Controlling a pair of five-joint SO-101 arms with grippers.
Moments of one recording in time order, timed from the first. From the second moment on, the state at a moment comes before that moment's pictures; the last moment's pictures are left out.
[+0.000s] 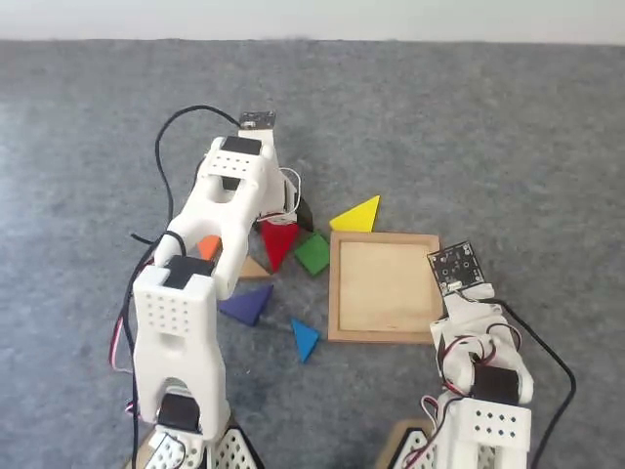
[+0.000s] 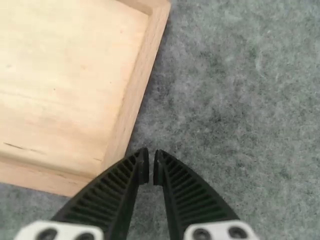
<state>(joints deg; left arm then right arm) 4.4 38.1 -9.4 76.4 18.1 5.2 -89.8 95.9 57.4 26.9</state>
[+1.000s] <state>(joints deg) 0.1 37.8 -12.3 77.1 17.5 5.2 -89.8 95.9 57.4 26.9</state>
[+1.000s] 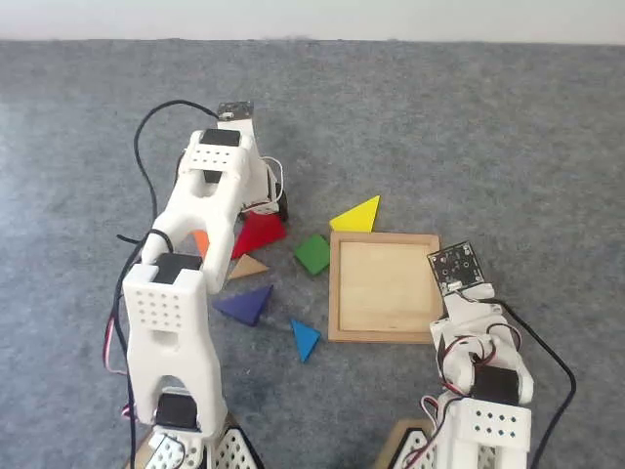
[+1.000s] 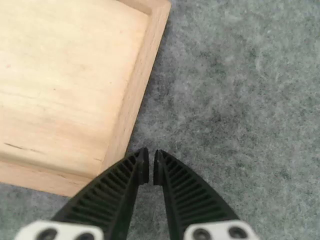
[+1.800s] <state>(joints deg) 0.0 0.4 24.9 60.8 -13.1 5.2 -89.8 95.9 57.4 26.9</state>
